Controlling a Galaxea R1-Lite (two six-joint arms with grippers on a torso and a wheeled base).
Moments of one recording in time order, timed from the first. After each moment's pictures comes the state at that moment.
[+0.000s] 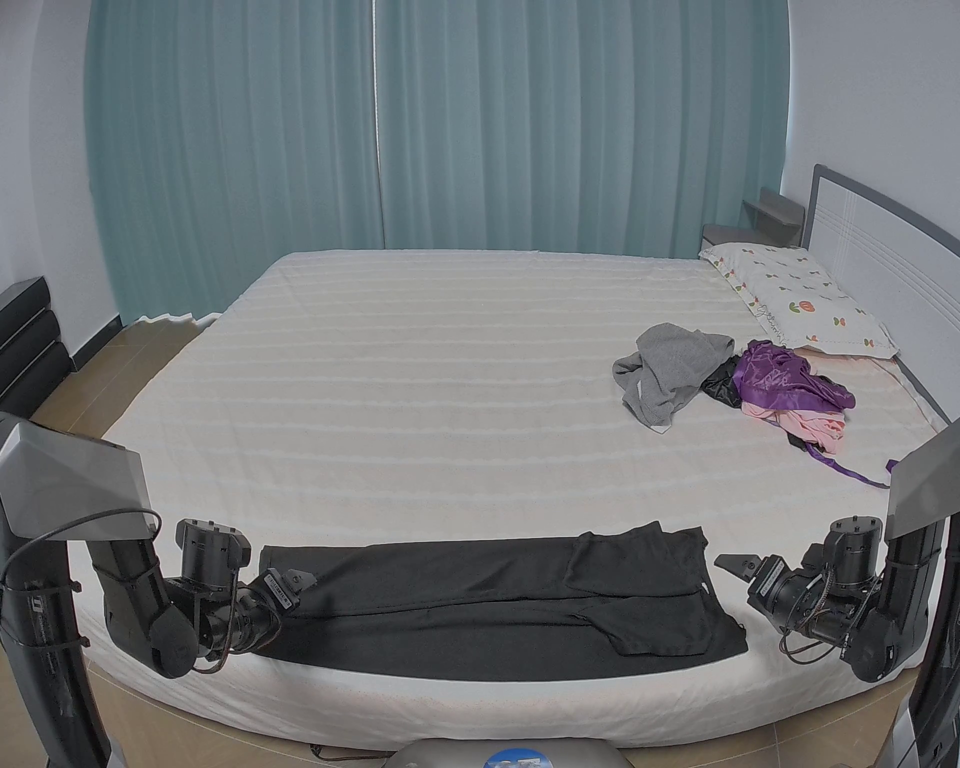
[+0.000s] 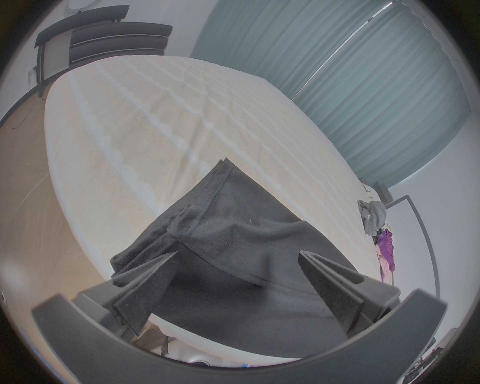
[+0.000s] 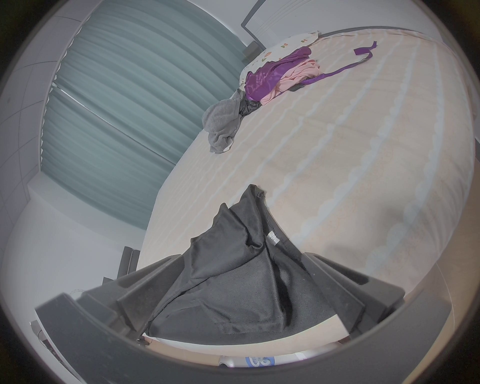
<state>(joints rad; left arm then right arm) -0.18 2.21 -0.35 -1.08 0.04 -0.84 0.11 2.22 -0.09 -1.55 0.14 0.85</state>
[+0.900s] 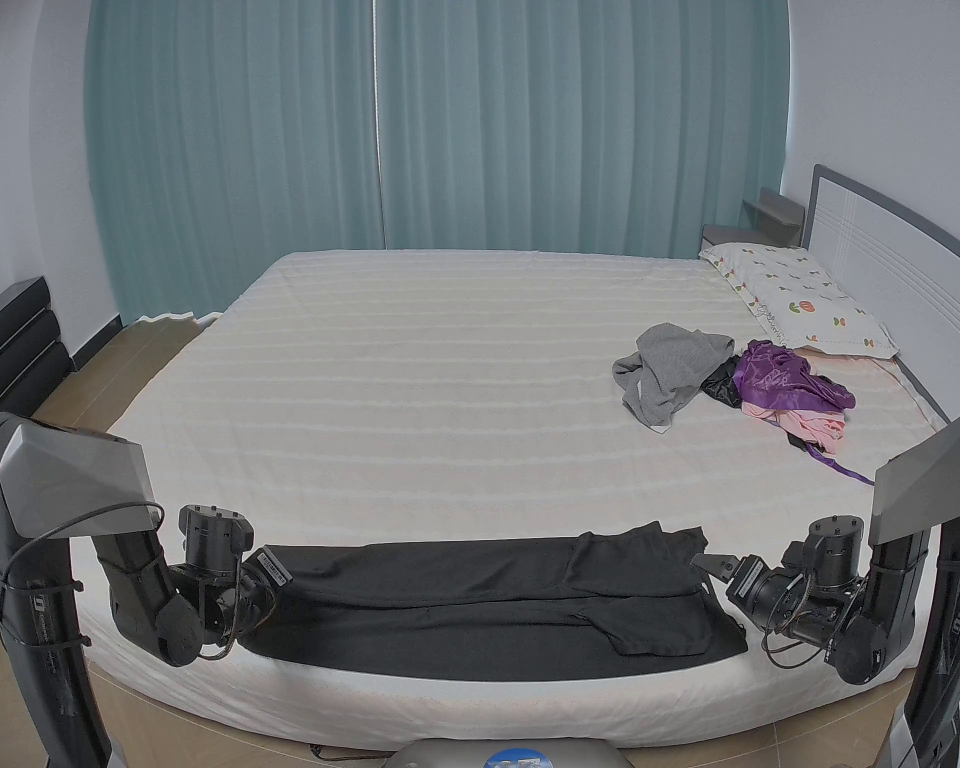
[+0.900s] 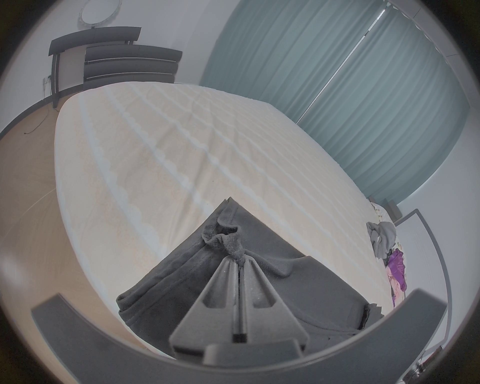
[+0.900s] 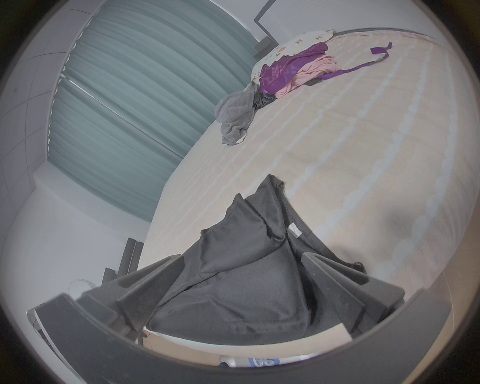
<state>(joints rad) -0.17 2.22 -0.41 -1.09 0.20 -0.84 0.21 2.23 -0.13 -1.54 0.10 0.85</state>
